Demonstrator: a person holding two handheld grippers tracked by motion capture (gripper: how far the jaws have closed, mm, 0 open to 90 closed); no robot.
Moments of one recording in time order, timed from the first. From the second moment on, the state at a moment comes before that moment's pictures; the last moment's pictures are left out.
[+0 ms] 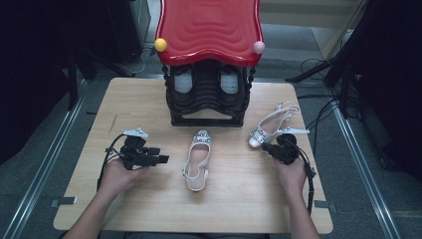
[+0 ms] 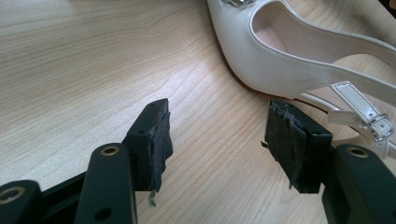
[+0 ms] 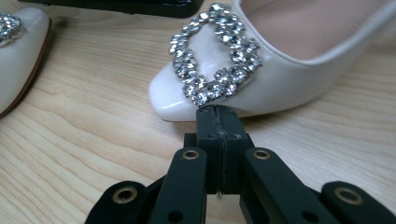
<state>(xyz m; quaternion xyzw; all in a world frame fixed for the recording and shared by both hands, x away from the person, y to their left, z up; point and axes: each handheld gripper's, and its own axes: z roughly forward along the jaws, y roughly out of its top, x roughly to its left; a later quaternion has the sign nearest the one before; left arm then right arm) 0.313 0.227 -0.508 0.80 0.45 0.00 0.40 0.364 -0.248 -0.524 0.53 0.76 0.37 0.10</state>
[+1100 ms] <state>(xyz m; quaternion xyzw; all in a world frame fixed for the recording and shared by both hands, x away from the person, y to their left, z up) 0.307 0.233 -0.512 0.80 0.45 -0.01 0.40 0.384 -0.234 -0.505 0.51 0.76 0.38 0.13</state>
